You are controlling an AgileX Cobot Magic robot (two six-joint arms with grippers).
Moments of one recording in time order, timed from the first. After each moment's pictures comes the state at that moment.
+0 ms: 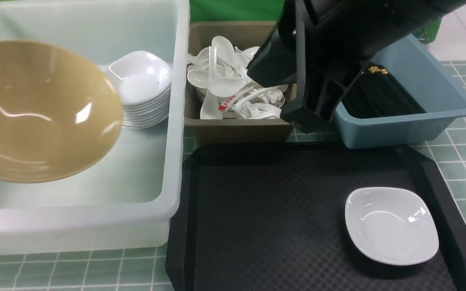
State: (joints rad) right arm 0.87 1.49 -1.81 -0.02 1.21 -0.37; left arm 0.56 1.43 -1.22 -0.49 0.99 0.37
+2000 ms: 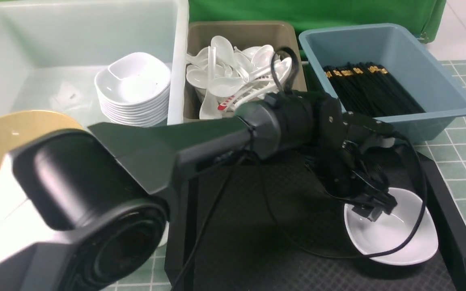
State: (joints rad) right arm 0.40 0.83 -0.96 -0.07 1.16 -0.15; left arm -0.83 2.29 -1.84 -0.46 0.79 0.28
